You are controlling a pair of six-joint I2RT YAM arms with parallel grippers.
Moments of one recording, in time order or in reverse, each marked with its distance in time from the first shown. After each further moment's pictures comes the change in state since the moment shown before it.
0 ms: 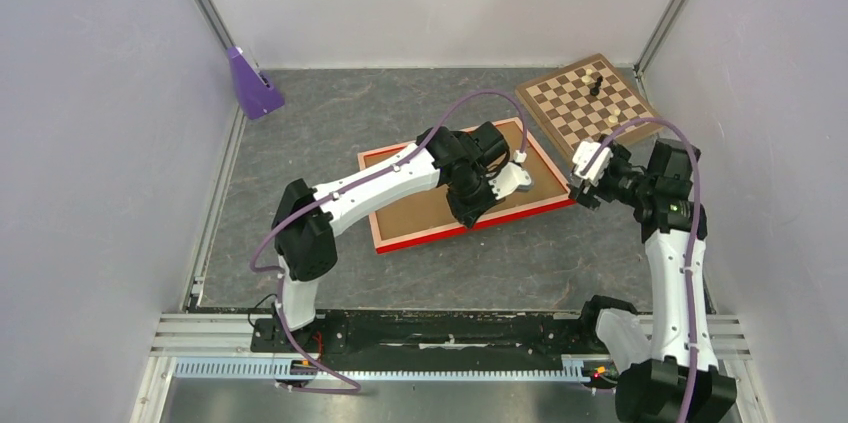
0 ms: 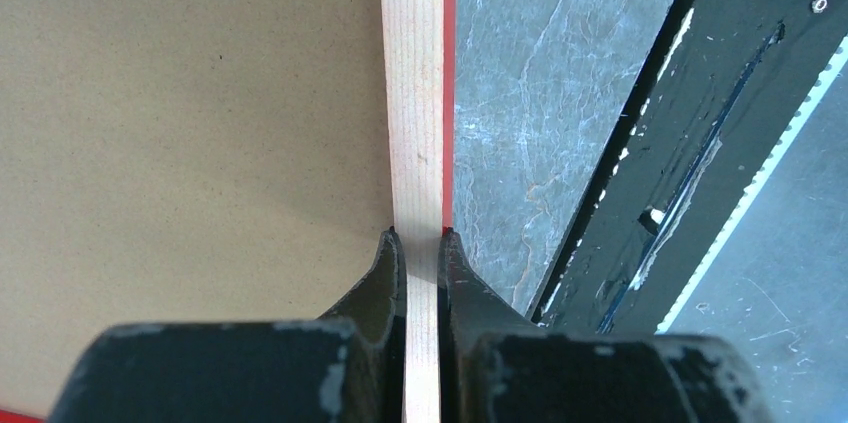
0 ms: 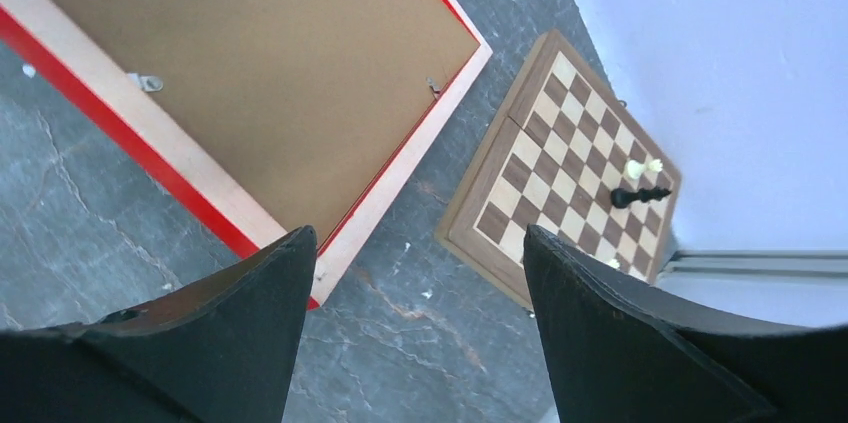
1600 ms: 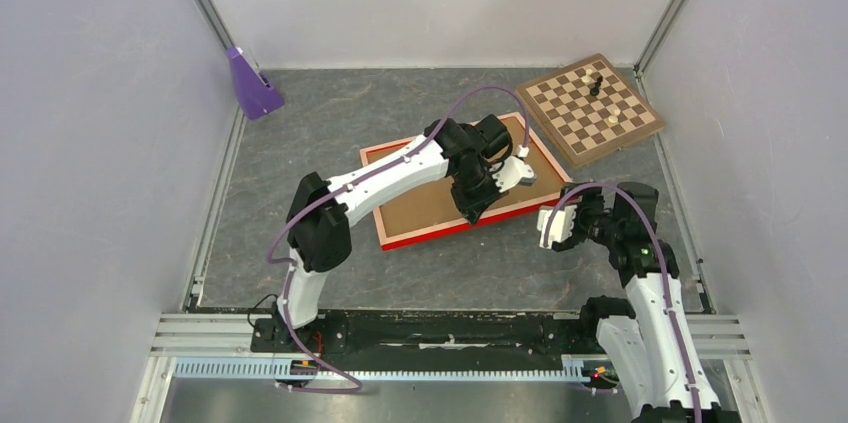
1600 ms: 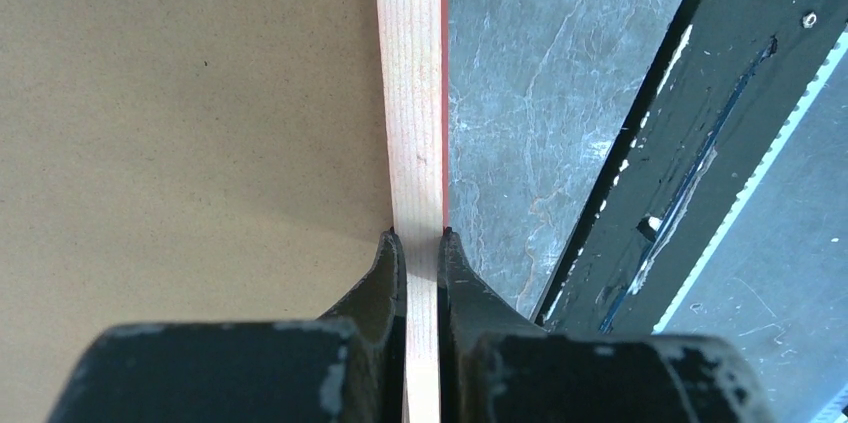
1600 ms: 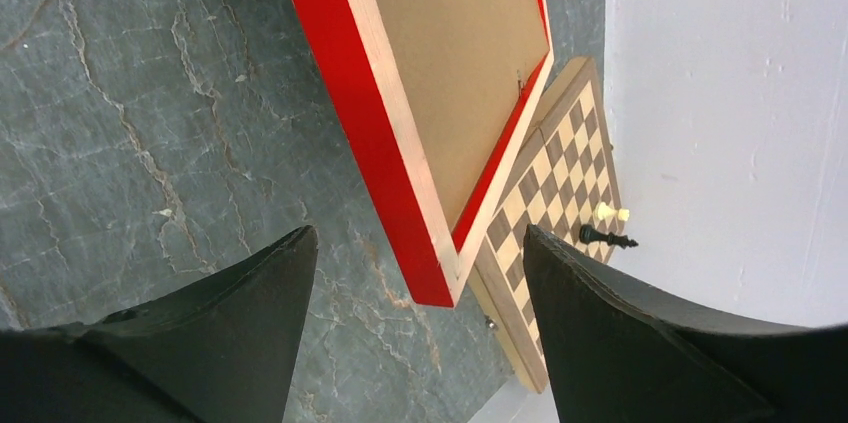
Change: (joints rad) left arm 0.033 0.091 0.098 -0.044 0.056 0.021; right arm 0.212 -0.262 -0.336 0.051 0.211 -0.372
